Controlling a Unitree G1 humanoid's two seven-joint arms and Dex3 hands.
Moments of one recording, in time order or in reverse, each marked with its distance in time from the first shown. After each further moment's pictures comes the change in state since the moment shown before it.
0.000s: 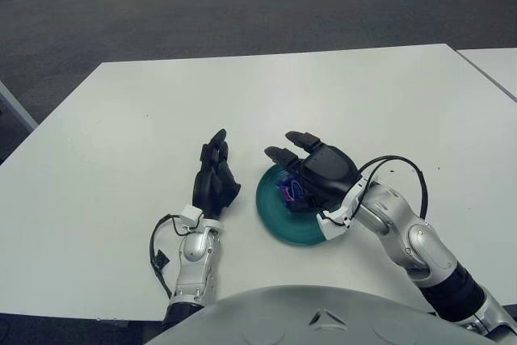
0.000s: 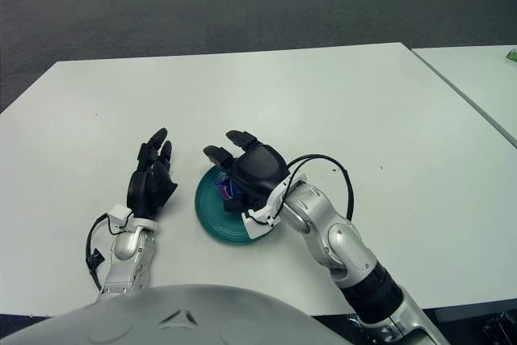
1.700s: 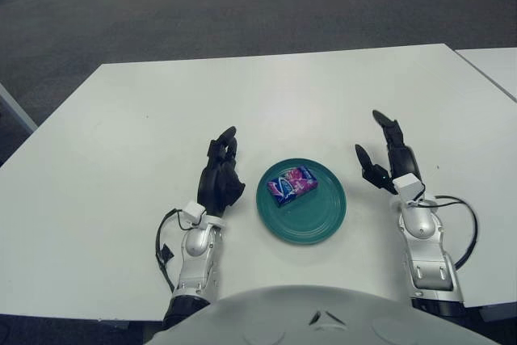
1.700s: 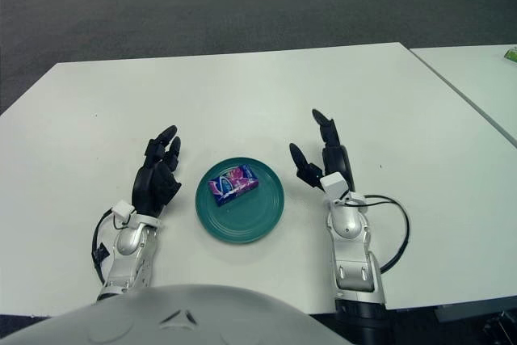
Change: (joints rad) left arm -0.036 -0.001 -0.009 0.043 0.001 -0.039 -0.090; right arm 0.229 0.398 -0.575 0.225 0.878 0.163 -0.415
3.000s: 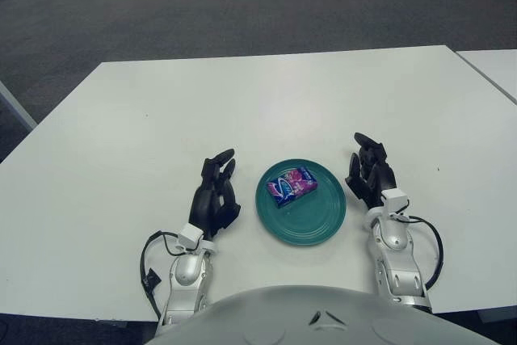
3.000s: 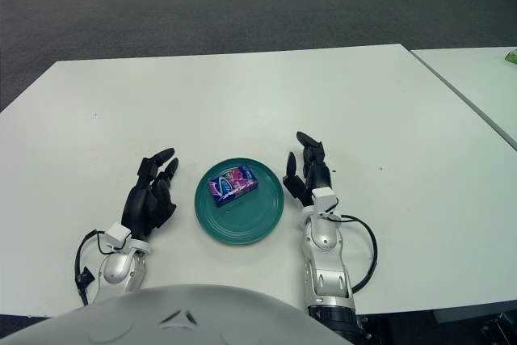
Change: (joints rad) left arm 0.205 0.051 0.013 -0.201 0.126 0.158 0.087; right arm 0.054 0.122 0.085 0.124 0.100 -0.045 -0.095
